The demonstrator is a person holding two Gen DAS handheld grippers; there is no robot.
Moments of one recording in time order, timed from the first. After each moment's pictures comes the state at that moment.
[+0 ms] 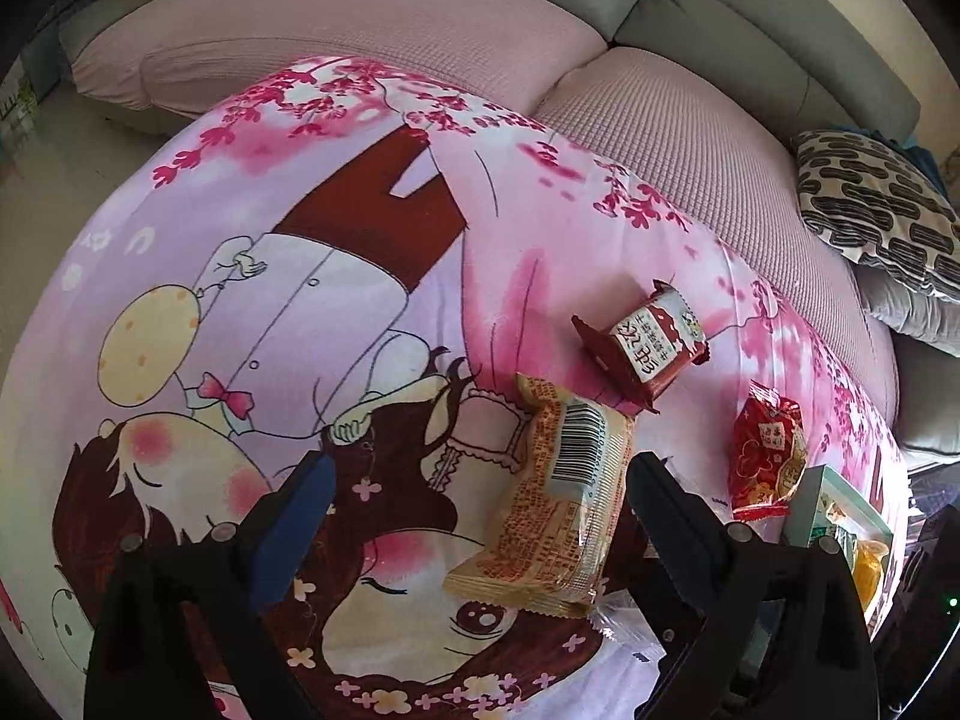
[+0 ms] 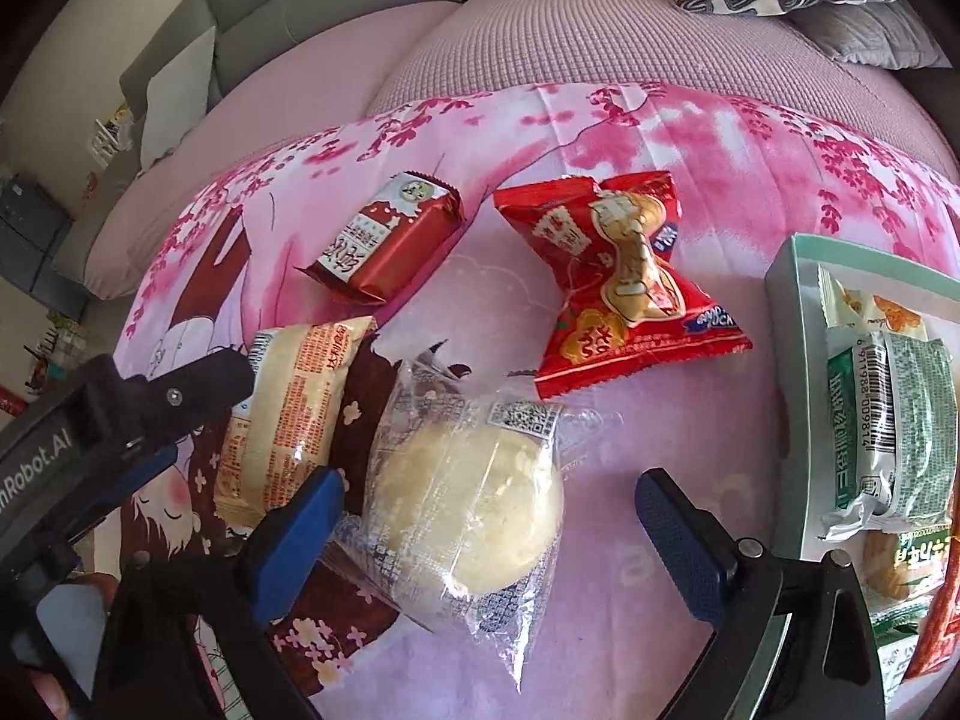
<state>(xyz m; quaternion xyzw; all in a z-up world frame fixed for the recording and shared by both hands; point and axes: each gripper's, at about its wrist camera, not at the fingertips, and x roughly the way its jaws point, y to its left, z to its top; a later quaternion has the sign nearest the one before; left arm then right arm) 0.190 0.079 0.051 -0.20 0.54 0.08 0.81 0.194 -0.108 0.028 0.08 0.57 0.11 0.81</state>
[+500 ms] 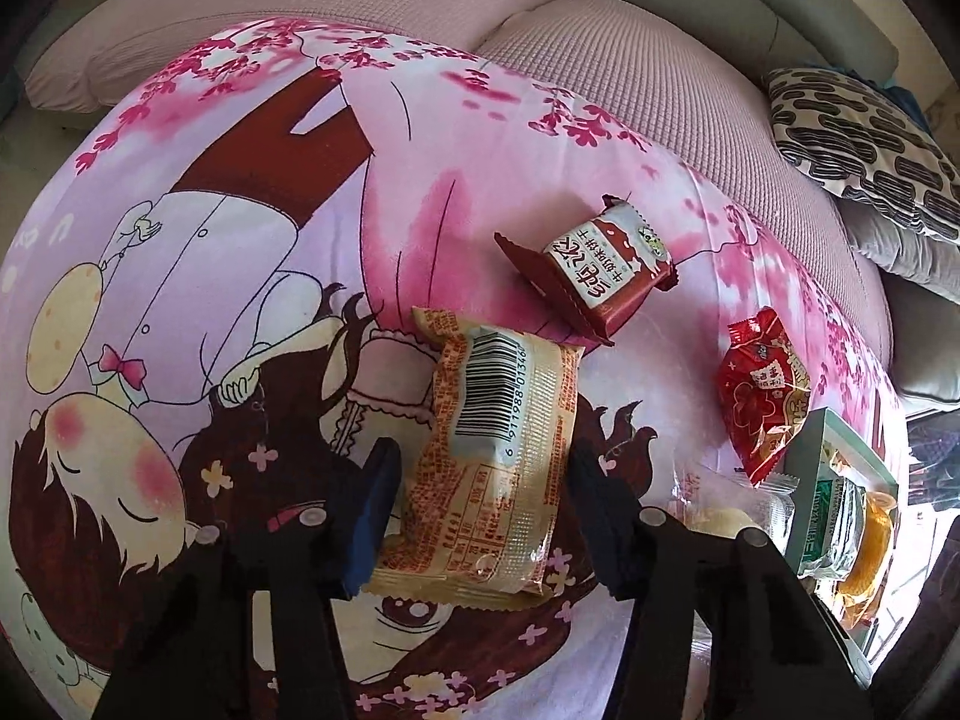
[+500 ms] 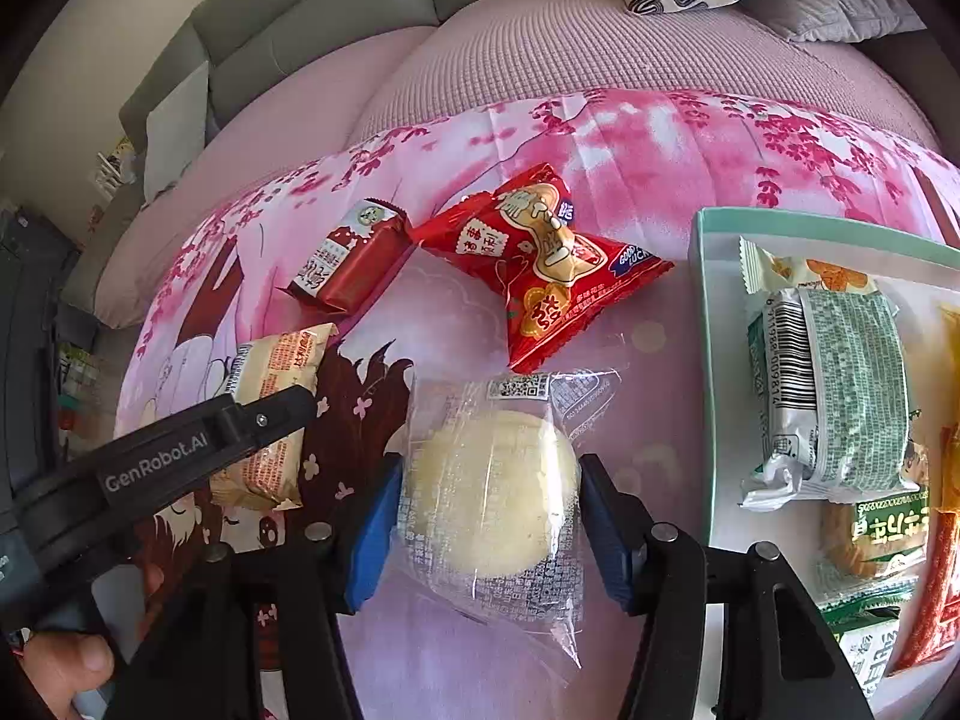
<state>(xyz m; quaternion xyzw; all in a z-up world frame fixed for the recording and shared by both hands) 0.200 0.048 0.028 -0.19 0.57 0.04 0.80 0.173 -0.141 0.038 0.11 0.55 0.11 0.82</state>
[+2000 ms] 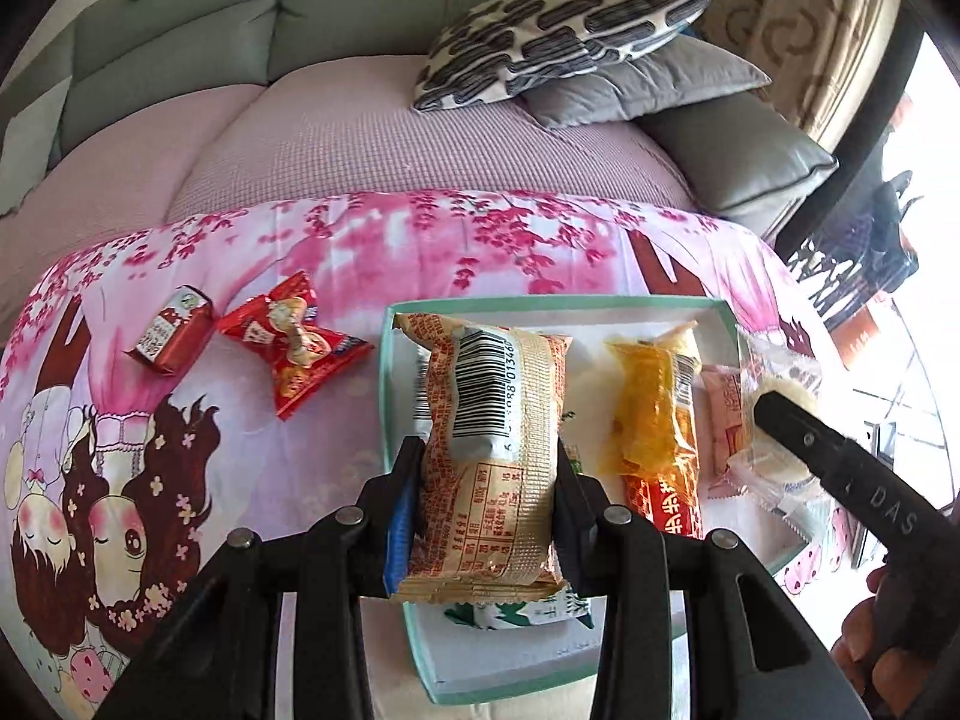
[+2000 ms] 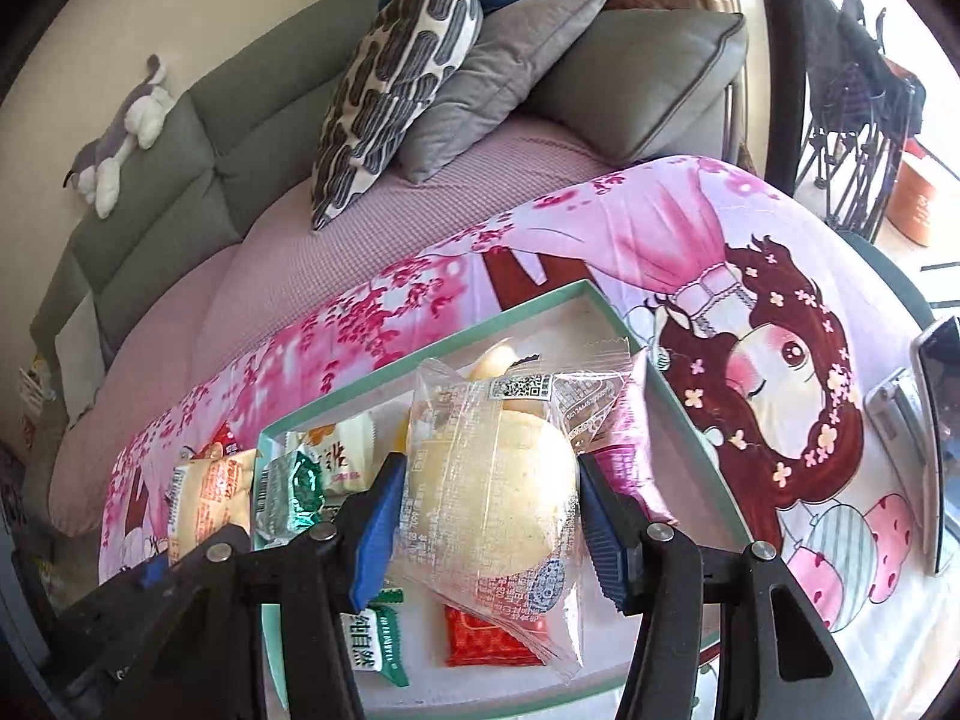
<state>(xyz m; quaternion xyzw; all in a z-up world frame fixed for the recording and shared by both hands) 0.140 -0.188 0.115 -0.01 0.50 -0.14 0.85 0.090 -0.398 0.121 0.22 0.43 -0.10 0.87</state>
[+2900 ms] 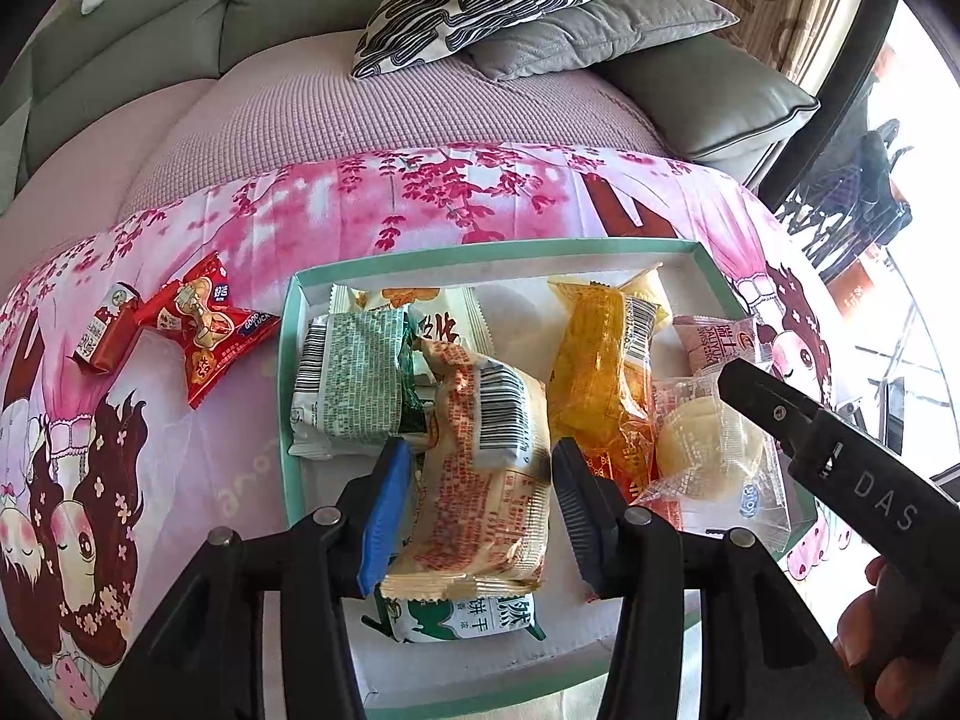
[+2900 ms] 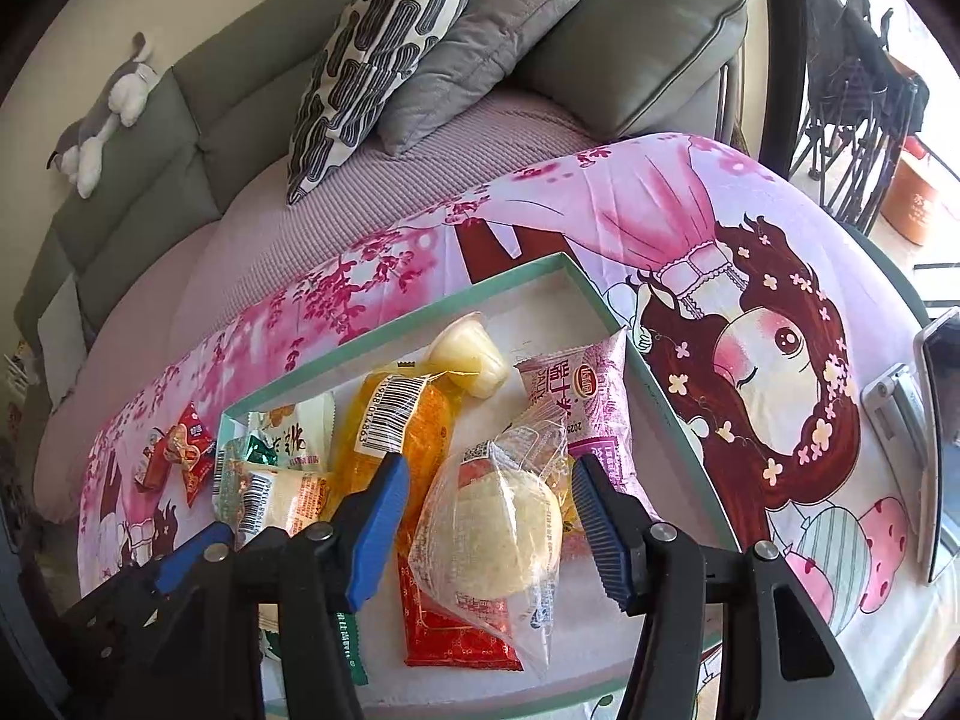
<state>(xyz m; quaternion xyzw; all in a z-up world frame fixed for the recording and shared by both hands) 0.138 -0.229 0.093 0.02 0.52 -0.16 0.84 0.096 -0.398 0.104 0.19 0.46 -0.10 0.86</state>
